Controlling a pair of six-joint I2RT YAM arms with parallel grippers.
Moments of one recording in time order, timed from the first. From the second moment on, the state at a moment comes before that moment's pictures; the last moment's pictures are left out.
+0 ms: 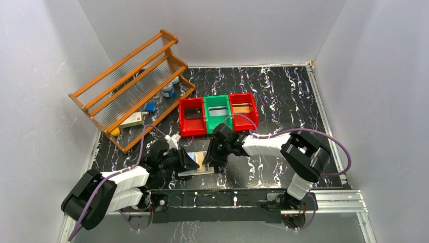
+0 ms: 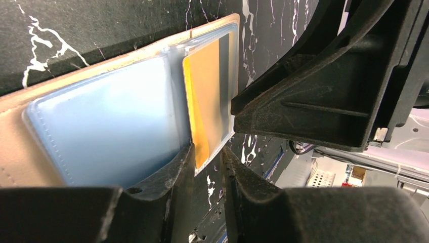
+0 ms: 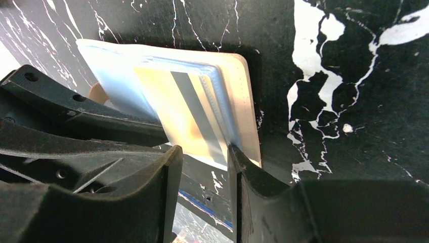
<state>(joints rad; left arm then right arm) -0.54 1.12 0.11 0.38 0.52 -0.92 0.98 1.69 0.86 -0.15 -0.25 1.17</state>
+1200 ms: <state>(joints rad) -0.53 1.21 0.09 0.46 0.51 -1.01 0.95 1.67 0.78 -0.04 -0.30 1.18</state>
